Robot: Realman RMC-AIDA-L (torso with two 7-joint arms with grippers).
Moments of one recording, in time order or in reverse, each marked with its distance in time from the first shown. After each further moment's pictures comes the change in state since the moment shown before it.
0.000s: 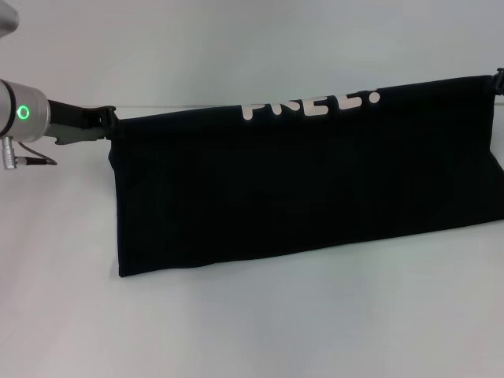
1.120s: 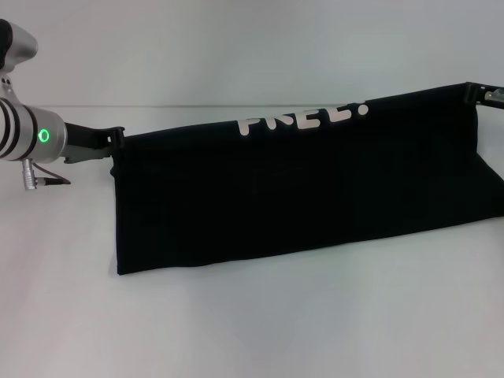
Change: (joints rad) left arm 0.010 -0.031 0.061 -0.080 0.015 -0.152 -0.039; right arm 0.063 0.050 -0.167 0.145 -0.001 0.322 -0.016
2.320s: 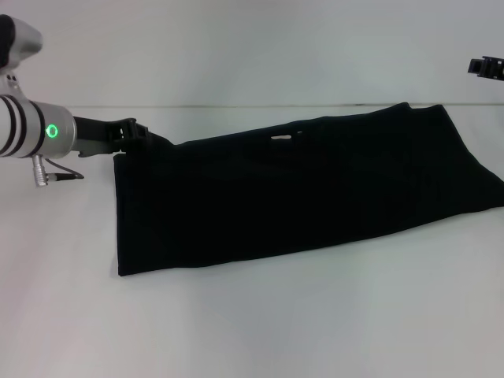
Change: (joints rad) left arm 0.016 -0.023 -0.008 0.044 -0.093 0.031 0.038; right arm 0.002 -0.043 0.009 -0.047 0.007 -0.059 -0.002
